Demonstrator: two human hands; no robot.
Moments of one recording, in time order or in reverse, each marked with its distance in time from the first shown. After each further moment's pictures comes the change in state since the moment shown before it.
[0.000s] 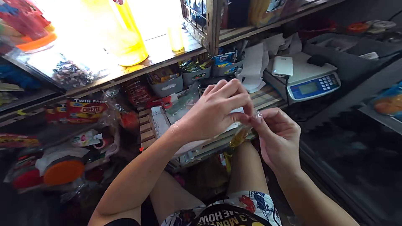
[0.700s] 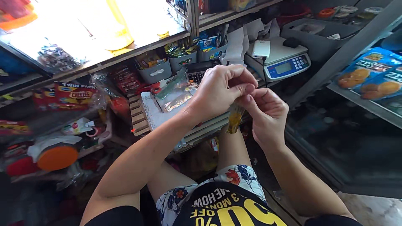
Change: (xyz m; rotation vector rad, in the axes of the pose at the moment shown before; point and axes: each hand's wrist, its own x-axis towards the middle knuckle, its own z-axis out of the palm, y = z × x) left_hand 0.021 0.065 0.031 -0.463 0.087 -0.298; right_hand -0.035 -0.028 -0.020 -0.126 0.055 -0.087
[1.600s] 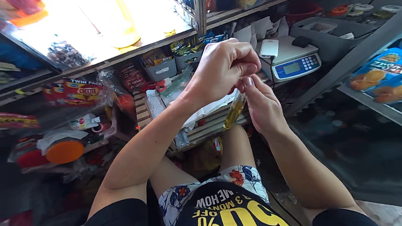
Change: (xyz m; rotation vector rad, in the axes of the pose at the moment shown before) left_hand 0.012 0.011 -0.028 0.285 0.080 0.126; right_hand 0.033 -0.016 0.023 0.004 -0.319 0.121
